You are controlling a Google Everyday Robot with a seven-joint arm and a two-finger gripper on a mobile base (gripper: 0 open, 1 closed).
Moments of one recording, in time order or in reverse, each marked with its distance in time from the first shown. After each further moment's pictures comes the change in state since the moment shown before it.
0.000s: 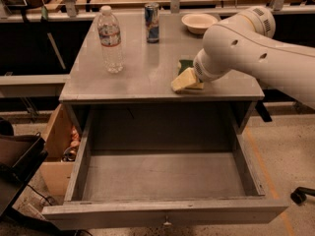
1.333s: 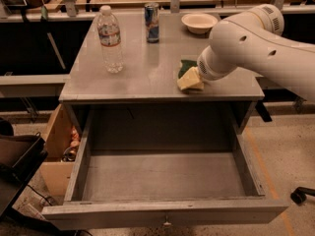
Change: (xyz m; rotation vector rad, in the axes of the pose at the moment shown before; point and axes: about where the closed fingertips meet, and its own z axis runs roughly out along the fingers) arm -0.005 0.000 -0.009 -0.028 -0.018 -0.005
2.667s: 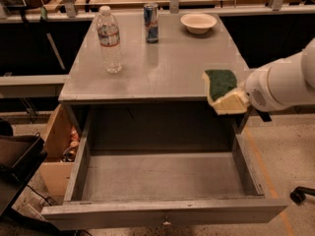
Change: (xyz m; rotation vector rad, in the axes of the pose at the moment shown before) arm 0.091 0.005 -0.126 -0.106 -0.115 -0.189
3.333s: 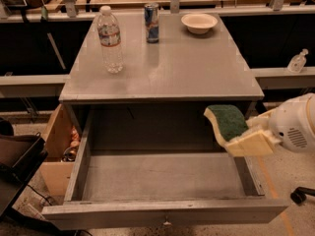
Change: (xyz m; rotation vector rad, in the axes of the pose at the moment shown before) arm 0.072 0.058 -0.050 -0.273 0.037 -0.008
